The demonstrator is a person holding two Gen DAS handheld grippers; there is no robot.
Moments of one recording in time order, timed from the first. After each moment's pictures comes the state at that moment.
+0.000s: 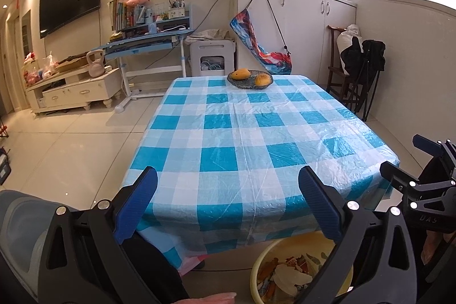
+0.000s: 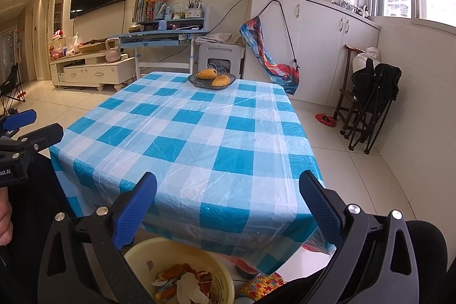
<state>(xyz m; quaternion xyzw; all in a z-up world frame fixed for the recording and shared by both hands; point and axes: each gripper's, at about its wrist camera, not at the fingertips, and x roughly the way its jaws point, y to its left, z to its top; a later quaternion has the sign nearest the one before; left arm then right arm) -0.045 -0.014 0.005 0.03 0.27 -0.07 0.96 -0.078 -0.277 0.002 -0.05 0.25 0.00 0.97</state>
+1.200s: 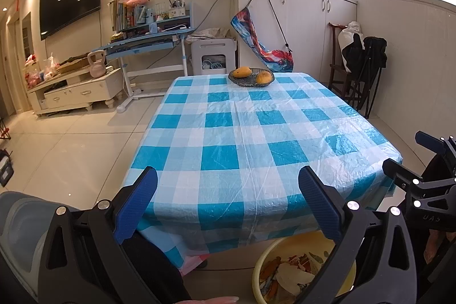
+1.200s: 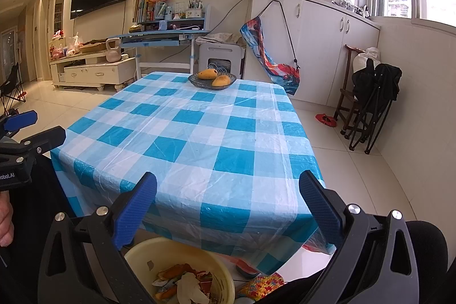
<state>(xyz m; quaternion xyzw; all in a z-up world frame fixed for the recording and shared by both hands) -0.044 -0.013 0.002 0.03 0.27 -0.07 0.96 -0.077 -0.274 0.001 -0.05 0.25 0.00 0.97</state>
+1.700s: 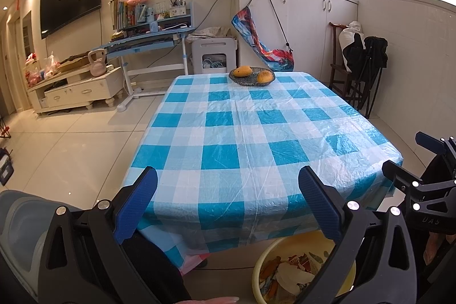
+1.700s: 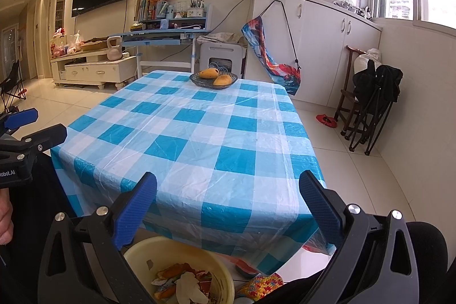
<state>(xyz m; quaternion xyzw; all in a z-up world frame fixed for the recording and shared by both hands) -0.044 -0.013 0.000 0.03 0.27 -0.07 0.96 -0.076 -0.275 0.002 -0.05 0.25 0.00 0.97</state>
